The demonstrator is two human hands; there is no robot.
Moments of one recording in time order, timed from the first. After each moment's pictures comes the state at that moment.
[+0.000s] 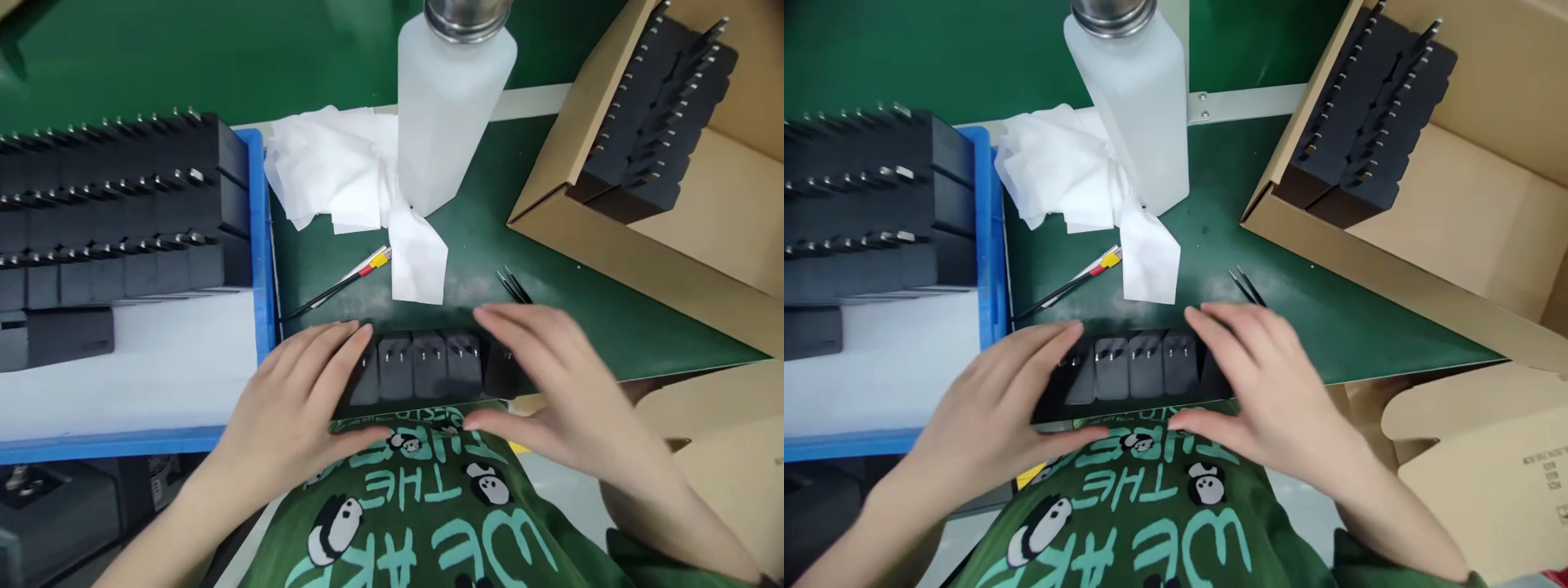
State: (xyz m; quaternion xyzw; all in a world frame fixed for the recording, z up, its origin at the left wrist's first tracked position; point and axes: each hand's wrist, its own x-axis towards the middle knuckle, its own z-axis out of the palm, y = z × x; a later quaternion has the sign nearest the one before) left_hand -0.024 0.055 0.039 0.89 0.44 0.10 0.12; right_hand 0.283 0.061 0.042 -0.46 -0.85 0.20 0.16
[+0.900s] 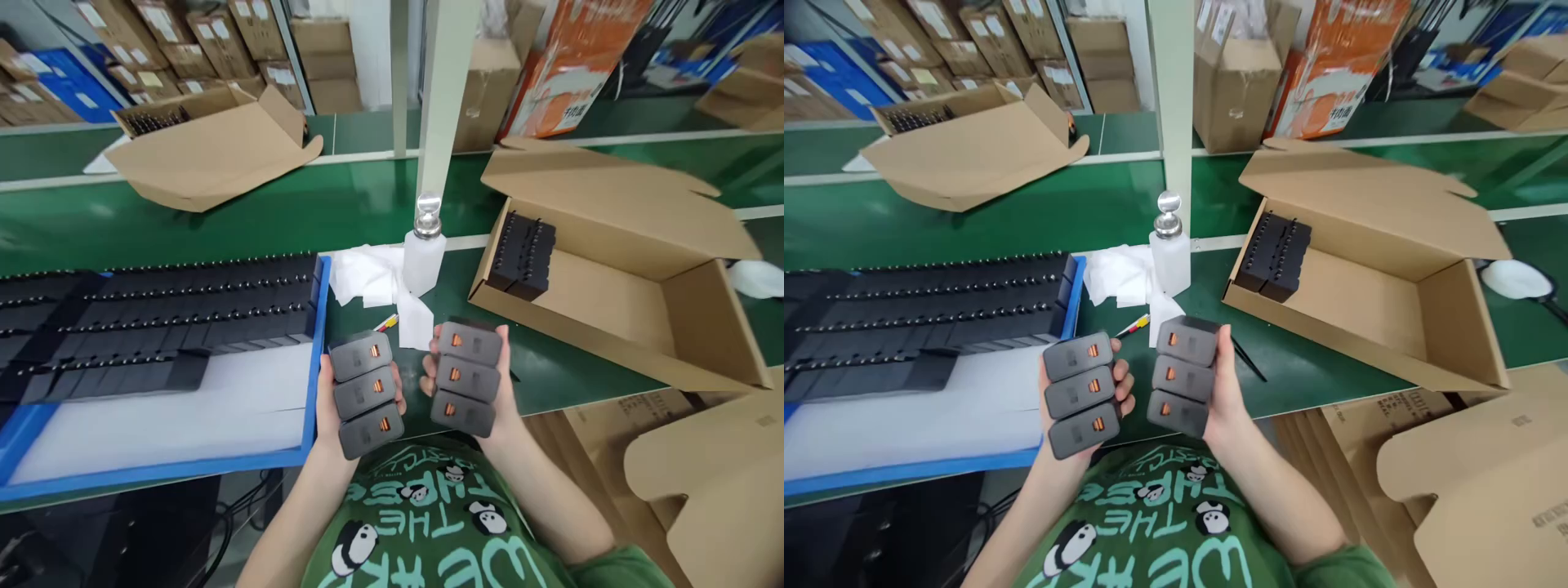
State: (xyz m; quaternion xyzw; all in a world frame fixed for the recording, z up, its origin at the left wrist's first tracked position) left_hand 0.025 0.054 0.043 0.11 0.26 0.52 0.81; right_hand 0.208 0.064 0.043 -0.33 -0.14 0.77 0.52
